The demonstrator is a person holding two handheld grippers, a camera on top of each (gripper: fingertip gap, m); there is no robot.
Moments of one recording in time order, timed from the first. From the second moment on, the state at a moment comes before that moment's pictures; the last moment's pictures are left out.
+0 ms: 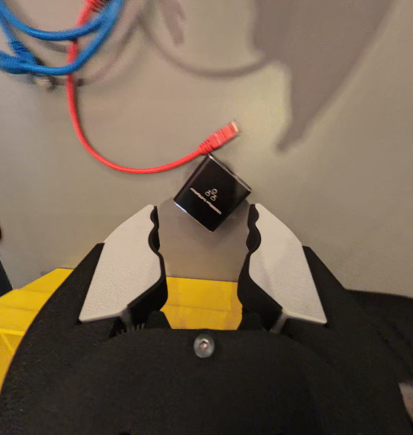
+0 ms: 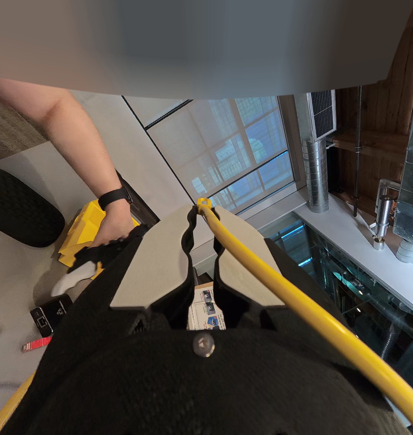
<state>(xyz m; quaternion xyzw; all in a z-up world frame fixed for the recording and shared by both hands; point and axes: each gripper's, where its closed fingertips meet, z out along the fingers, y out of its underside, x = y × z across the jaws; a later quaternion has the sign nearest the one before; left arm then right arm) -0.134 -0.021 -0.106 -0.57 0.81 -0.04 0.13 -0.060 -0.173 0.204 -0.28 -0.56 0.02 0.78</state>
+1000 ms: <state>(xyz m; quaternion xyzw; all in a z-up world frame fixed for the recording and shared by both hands) -0.138 -0.017 -0.159 -0.44 0.90 0.03 0.01 -0.050 -0.165 0.204 -0.30 -0.55 0.01 0.78</state>
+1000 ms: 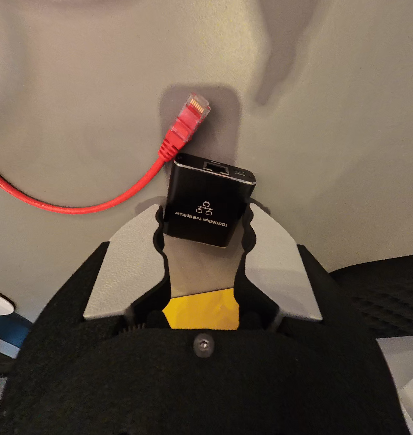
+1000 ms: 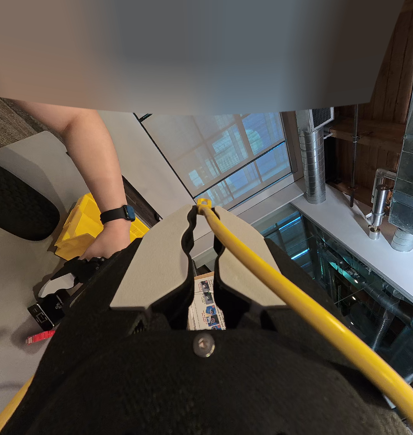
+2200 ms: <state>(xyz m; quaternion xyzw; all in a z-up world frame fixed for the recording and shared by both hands) -0.119 0.009 0.010 -0.51 0.79 -0.16 0.29 -0.067 -0.092 0.181 -0.38 -0.51 0.13 0.76</state>
